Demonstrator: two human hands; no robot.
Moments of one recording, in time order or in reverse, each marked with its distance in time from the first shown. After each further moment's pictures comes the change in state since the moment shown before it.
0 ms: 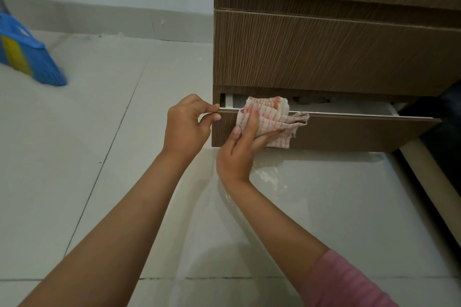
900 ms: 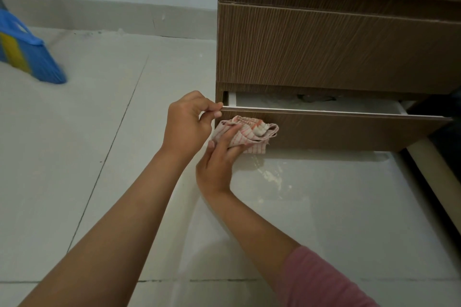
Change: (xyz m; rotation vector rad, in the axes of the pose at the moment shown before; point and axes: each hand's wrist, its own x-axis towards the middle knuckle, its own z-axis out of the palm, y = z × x) left_hand 0.004 -0.006 -0.002 -0.033 -0.013 0.024; right_hand -0.040 0.011 0.032 -0.041 -0.213 0.028
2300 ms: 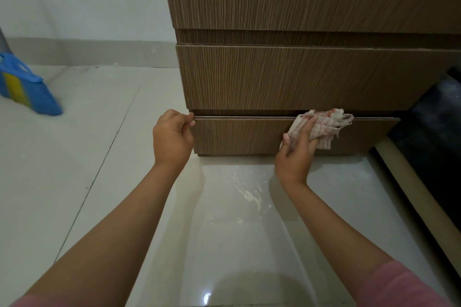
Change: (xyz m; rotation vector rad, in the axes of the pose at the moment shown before) left_hand 0.018 0.011 0.031 0.201 0.161 -0.106; right_hand 0.112 0.070 -0.165 -0.112 0.242 -0.056
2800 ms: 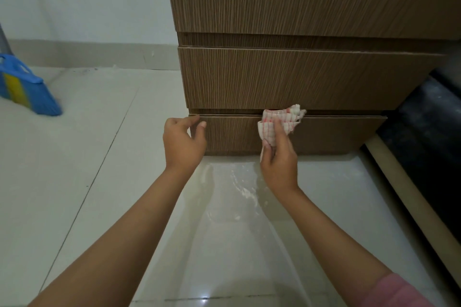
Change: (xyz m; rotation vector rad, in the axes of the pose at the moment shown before) left_hand -0.019 0.028 -0.002 -0.156 -0.060 -0.274; right_hand -0.022 -0.031 -0.015 0.053 -0.250 -0.197
